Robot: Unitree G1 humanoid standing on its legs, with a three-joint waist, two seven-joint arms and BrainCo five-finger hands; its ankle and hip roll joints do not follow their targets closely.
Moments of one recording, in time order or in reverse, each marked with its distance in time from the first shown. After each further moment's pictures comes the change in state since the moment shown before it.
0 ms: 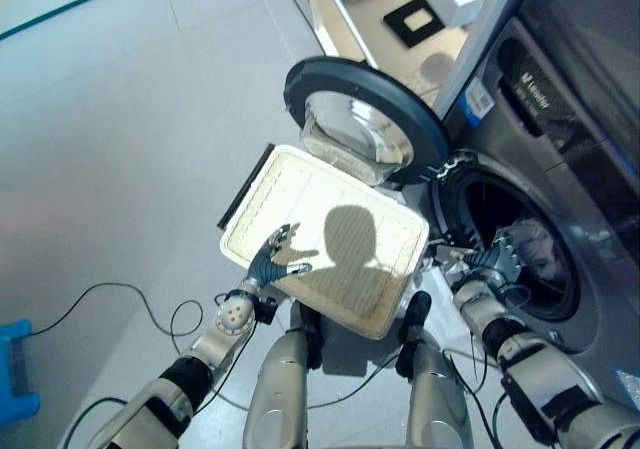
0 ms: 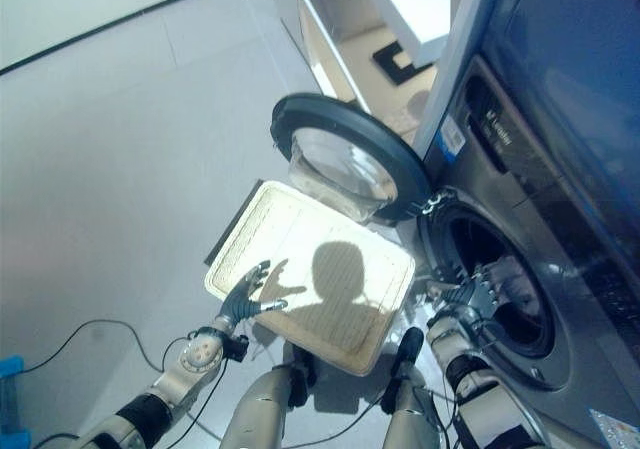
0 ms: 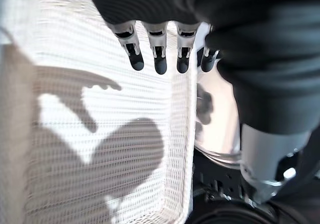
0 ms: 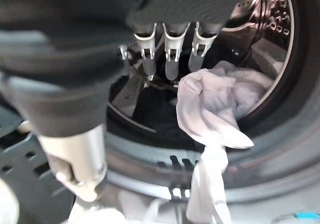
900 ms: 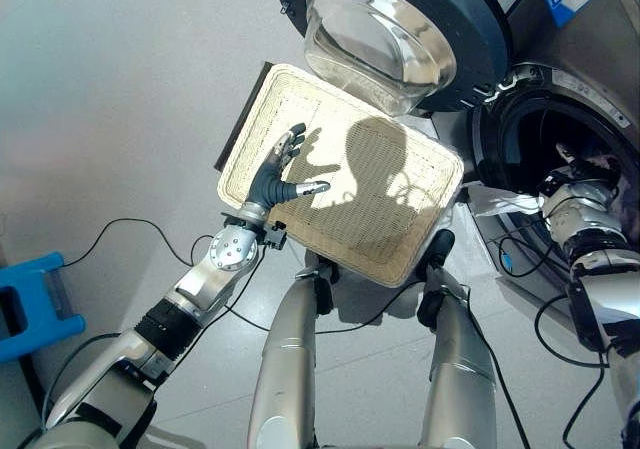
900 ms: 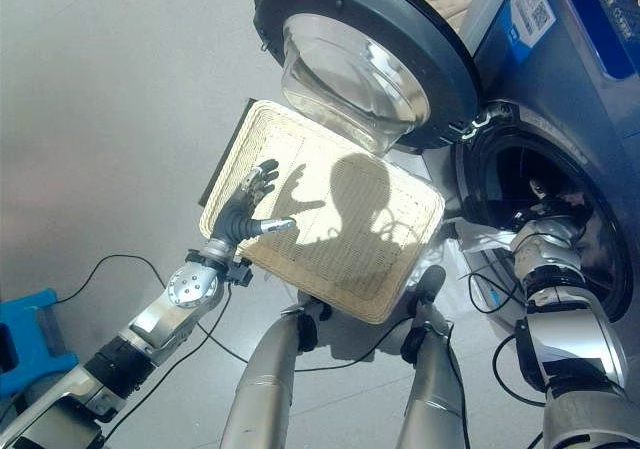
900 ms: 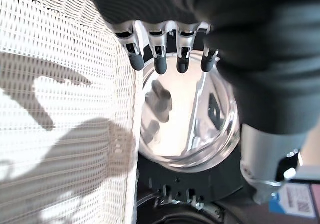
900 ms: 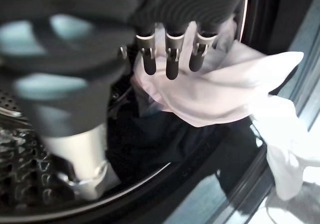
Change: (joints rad) left arm -0.207 0.219 0.005 -0.640 -0.094 0.118 0.135; right arm -0.454 -0.365 -0.273 0.082 0.737 -0.085 0.177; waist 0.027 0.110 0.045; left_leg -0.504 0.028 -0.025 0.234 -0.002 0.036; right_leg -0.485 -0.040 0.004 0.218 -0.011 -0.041
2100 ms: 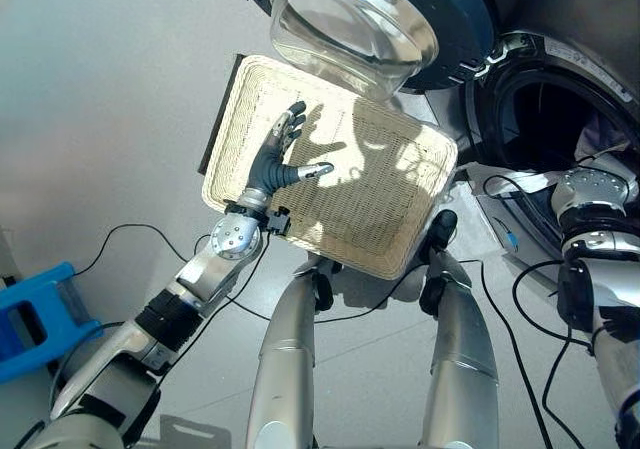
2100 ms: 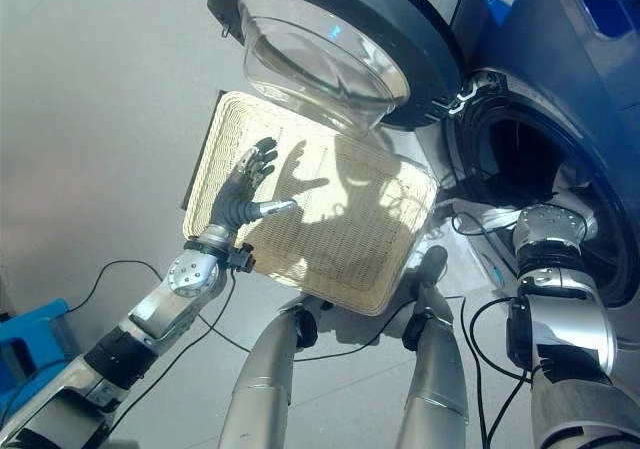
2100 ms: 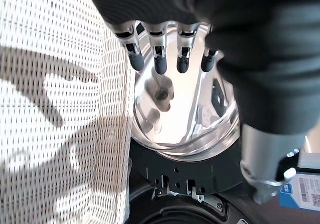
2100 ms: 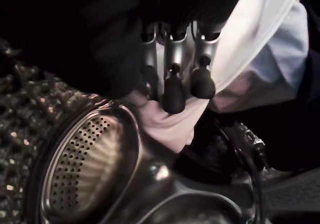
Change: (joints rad) left arm -0.053 0.006 0.028 -0.092 -0.022 0.037 0.037; right arm -0.079 0.008 -0.258 -0.189 0.963 -0.791 0.220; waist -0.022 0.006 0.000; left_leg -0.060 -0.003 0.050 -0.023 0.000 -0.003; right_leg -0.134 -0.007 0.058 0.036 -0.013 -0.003
